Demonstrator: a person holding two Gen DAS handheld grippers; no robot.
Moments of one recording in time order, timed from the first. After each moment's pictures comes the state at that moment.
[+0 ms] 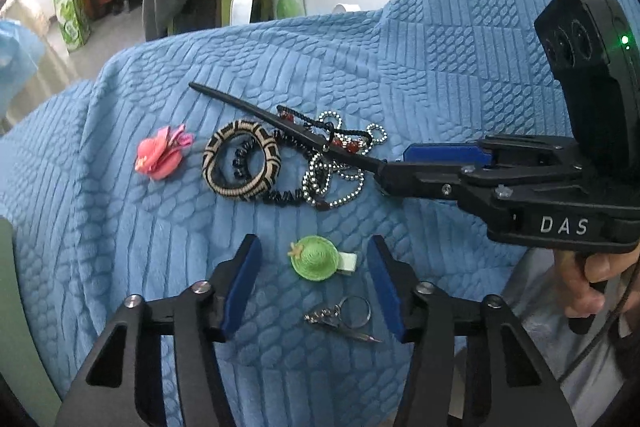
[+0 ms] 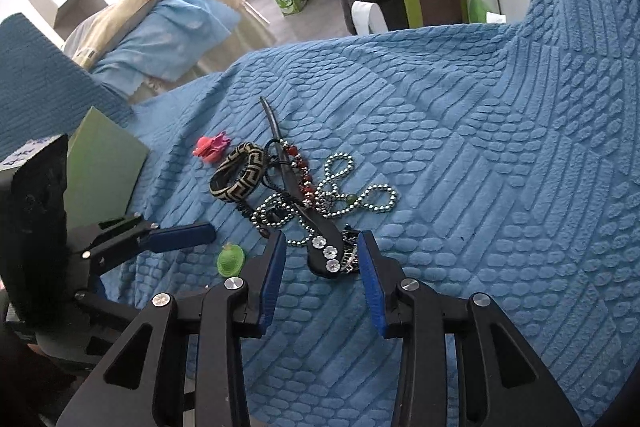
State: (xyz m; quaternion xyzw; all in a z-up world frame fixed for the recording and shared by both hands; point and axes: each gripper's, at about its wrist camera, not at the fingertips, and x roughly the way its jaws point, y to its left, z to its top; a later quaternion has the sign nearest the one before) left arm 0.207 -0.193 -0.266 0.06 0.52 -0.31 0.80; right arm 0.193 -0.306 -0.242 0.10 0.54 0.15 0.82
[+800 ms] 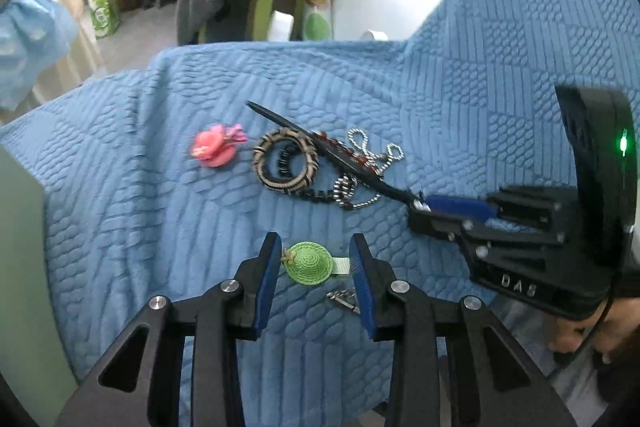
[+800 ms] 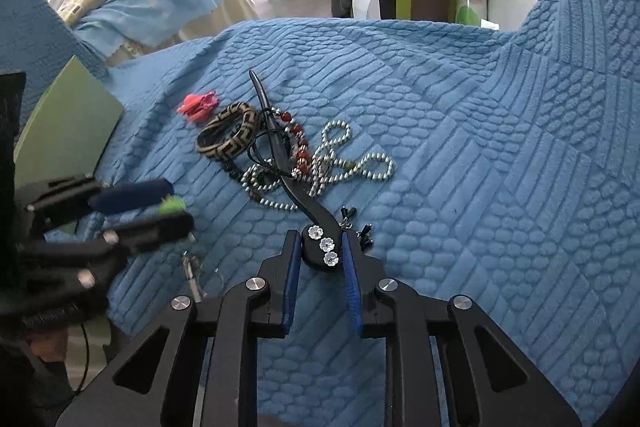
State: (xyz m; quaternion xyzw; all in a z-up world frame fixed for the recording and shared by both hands) left arm 0.196 -0.150 -0.240 0.01 0.51 -0.27 0.82; right arm 0.175 -0.283 -0.245 0.02 0.55 0.10 0.83
